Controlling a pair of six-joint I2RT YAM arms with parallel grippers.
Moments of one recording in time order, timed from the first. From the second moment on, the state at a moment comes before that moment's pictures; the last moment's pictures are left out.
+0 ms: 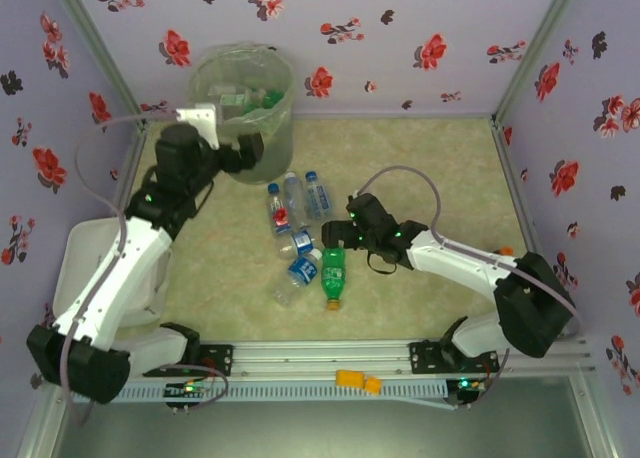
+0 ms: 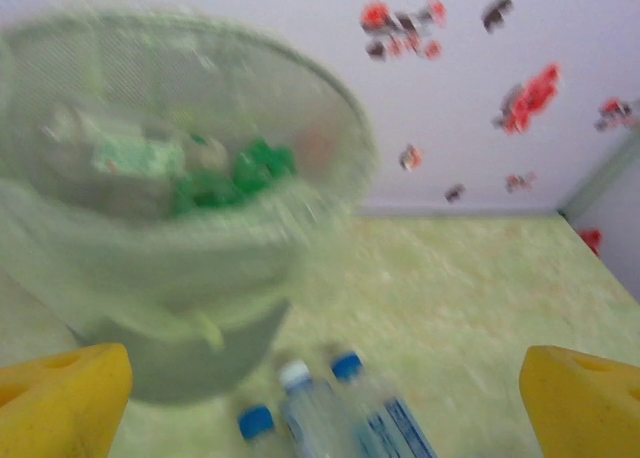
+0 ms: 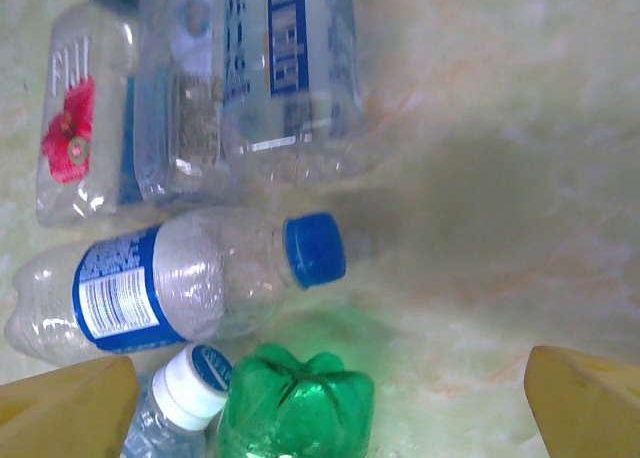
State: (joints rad) left arm -0.43 1.14 1.16 -0.31 -0.03 -0.29; right arm 0.78 1.41 0.83 -0.29 0.05 0.63
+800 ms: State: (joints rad) left arm -0.81 1.13 0.62 -0.03 -0.23 -0.73; right arm 0.86 1.53 0.74 -0.23 -0.01 0.92
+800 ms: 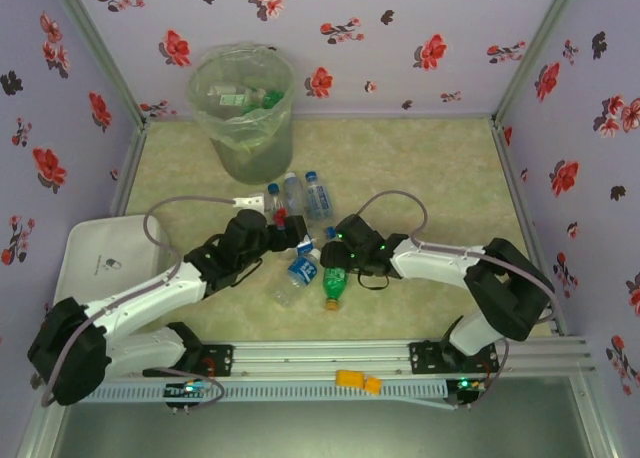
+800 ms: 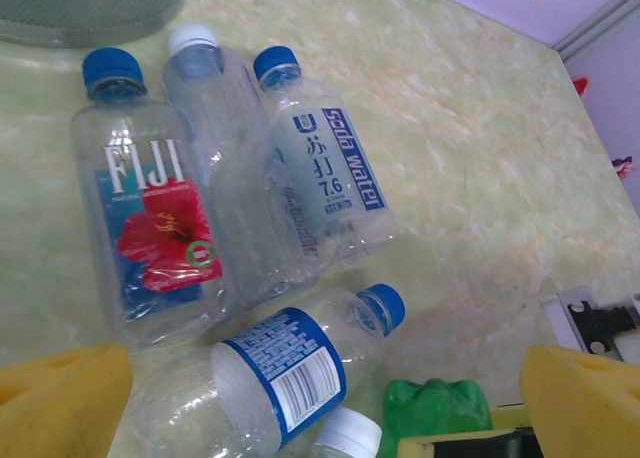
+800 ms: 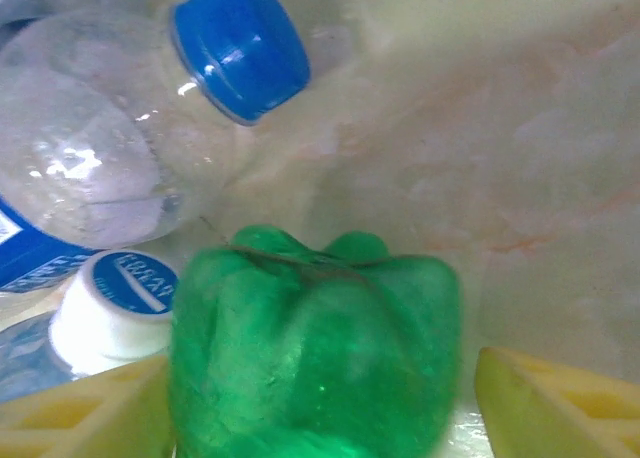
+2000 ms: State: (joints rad) left arm -0.88 1.27 0.60 0.41 0.10 -0.64; right arm 0.68 1.33 0.87 -0.12 -0.10 0.89
